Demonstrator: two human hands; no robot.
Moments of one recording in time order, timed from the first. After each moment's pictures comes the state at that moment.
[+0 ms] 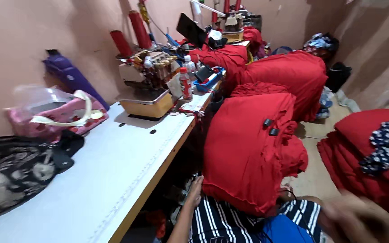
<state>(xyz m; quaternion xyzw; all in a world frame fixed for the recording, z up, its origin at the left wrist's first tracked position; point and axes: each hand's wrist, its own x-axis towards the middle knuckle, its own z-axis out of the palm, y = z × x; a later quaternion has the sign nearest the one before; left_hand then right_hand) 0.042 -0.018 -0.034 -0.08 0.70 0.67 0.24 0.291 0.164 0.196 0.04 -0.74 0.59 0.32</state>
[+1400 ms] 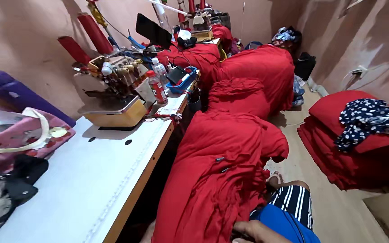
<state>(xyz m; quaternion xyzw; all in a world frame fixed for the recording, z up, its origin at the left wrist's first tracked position) 0.131 -0.158 0.028 0.02 0.83 0.52 0.19 0.270 0.144 0.104 0.07 -0.77 0.62 -0.13</state>
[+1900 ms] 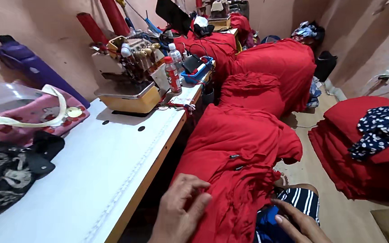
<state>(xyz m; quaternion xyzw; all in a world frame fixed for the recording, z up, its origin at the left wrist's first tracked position) 0.123 -0.072 0.145 0.42 0.76 0.49 -0.09 0.300 0.178 0.102 -0.13 -0.86 0.50 0.03</state>
